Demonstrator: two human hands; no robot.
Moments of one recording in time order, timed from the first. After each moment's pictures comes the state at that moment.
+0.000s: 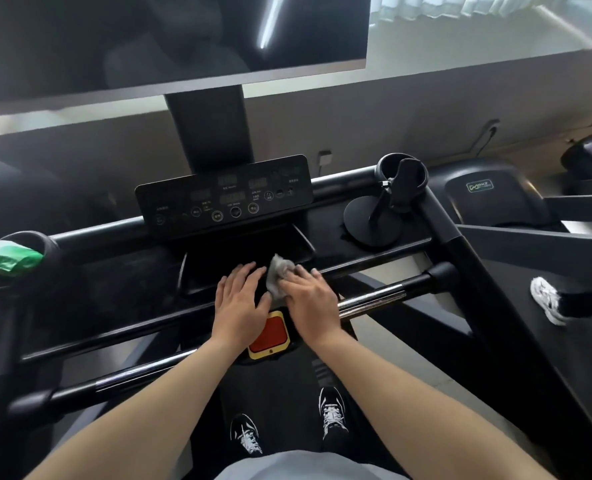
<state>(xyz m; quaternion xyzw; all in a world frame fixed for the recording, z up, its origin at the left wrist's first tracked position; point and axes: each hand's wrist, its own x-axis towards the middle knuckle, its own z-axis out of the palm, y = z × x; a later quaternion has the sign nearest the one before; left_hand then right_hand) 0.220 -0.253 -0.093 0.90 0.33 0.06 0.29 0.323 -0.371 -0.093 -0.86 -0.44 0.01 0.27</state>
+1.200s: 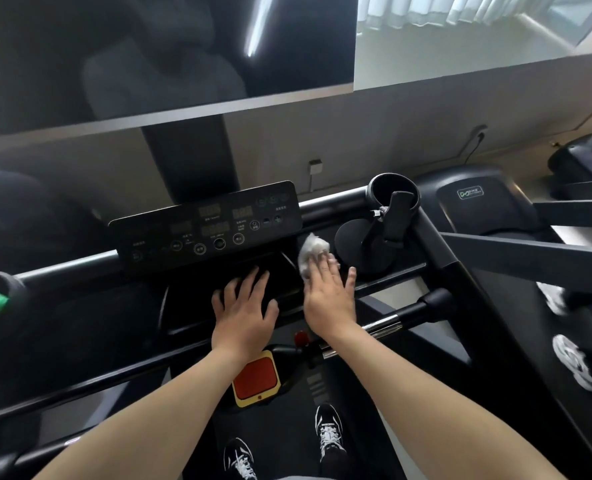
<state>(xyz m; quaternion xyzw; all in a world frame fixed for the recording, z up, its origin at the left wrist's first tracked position) 0.277 -0.240 -0.089 0.92 0.32 -0.04 0.21 0.404 -0.360 -0.091 -0.93 -0.34 0.13 0.07</state>
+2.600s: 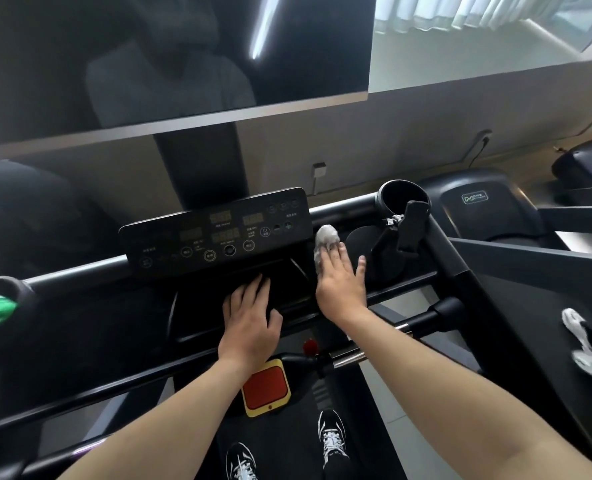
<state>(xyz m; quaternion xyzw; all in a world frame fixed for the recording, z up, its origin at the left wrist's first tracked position) 0.271 -0.235 -0.090 0.91 0.31 0.03 0.27 0.438 -0.339 -0.084 -0.93 -0.34 0.13 0.04</state>
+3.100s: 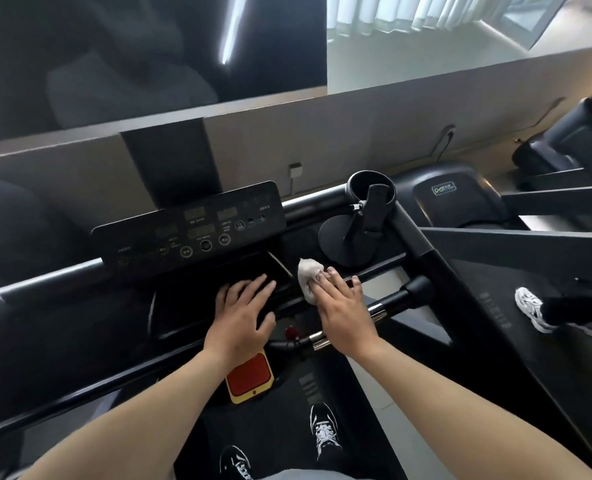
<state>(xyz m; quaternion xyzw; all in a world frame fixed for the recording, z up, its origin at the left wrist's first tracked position) 0.267 -0.239 -0.090 0.96 0.17 -0.02 0.21 0.402 -0.429 -0.097 -0.90 -0.42 0.08 0.09</state>
